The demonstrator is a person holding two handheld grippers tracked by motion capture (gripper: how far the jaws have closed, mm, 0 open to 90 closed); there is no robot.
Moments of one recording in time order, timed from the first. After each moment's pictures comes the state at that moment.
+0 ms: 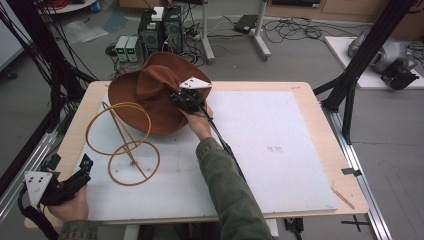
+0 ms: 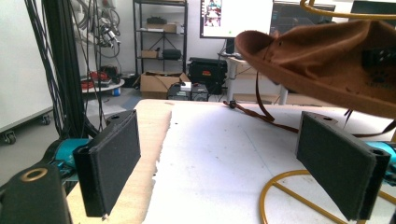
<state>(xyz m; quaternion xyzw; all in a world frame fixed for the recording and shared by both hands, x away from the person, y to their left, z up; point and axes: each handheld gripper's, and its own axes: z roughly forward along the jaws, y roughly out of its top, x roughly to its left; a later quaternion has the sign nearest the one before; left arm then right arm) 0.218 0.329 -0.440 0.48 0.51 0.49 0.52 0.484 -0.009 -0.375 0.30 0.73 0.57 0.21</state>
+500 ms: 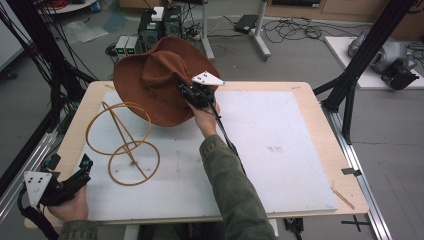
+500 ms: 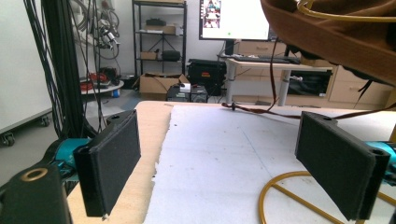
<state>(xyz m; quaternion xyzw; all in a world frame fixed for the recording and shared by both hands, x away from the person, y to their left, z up) 0.217 0.329 -0.439 0.48 0.51 0.49 0.52 0.479 -0.036 -0.355 0.32 0.68 0.62 0.24</state>
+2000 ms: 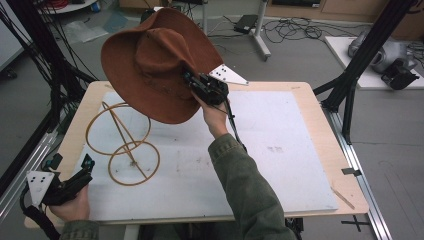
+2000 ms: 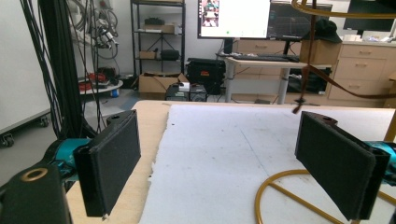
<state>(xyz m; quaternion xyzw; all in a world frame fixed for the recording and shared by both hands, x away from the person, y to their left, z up) 0.218 0.326 -0.440 0.48 0.51 0.49 0.52 0.438 -0.068 -0.301 0.24 0.61 0.72 0.22</state>
